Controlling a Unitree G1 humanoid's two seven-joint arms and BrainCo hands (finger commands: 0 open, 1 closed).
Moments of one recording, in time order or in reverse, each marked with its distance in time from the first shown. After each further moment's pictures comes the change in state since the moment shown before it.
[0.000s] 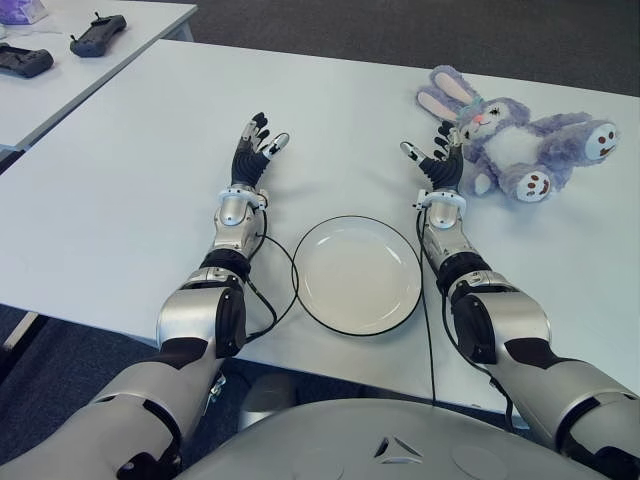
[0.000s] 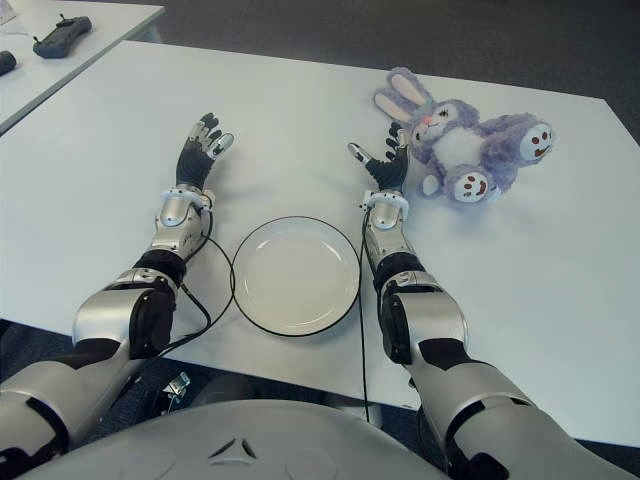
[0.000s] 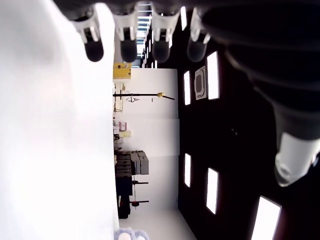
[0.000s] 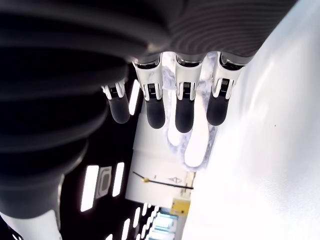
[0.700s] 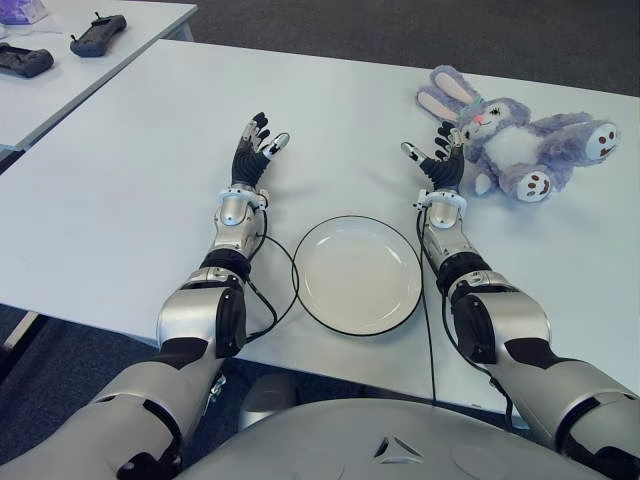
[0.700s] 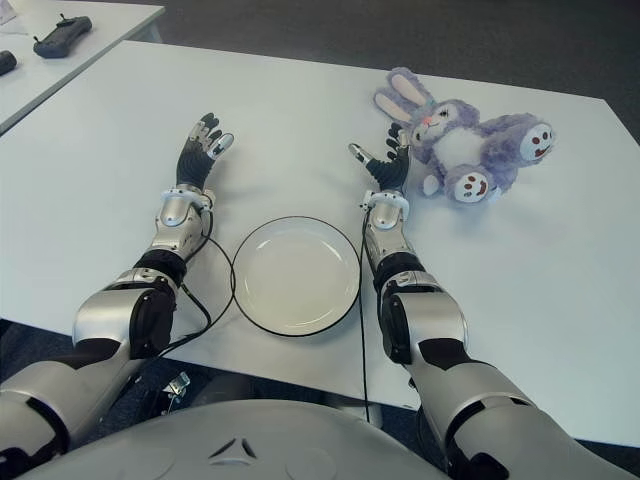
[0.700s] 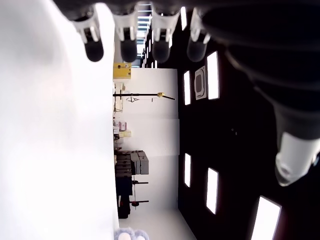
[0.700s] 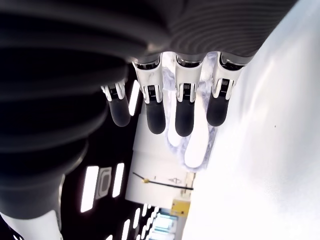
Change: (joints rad) left arm 0.000 -0.001 0.000 0.000 0.000 0.000 0.000; right arm 0.000 0.000 -0.006 0.000 0.001 0.000 -0.013
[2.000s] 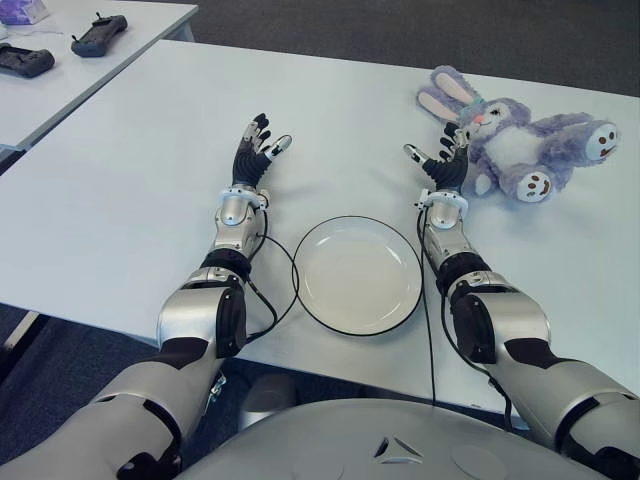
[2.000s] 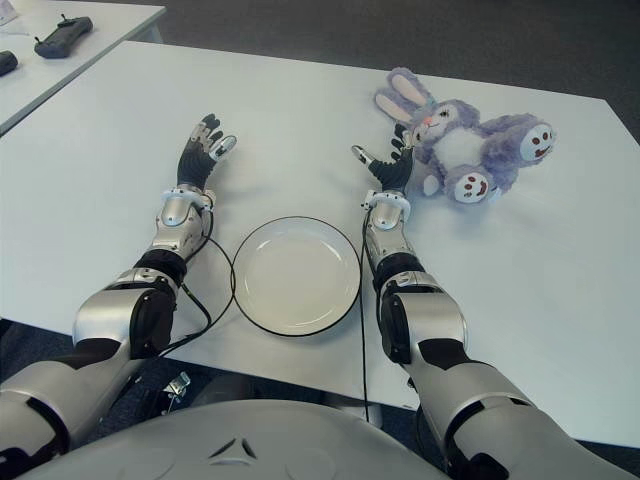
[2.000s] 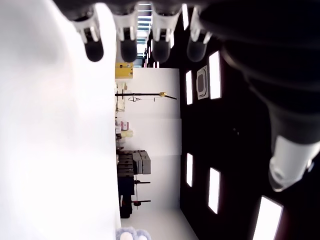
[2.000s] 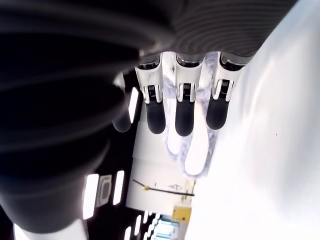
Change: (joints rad) left arm 0.000 -0.001 -0.003 0.000 0.001 0.013 0.000; right arm 0.000 0.004 -0.014 0.001 0.002 -0.036 -0.047
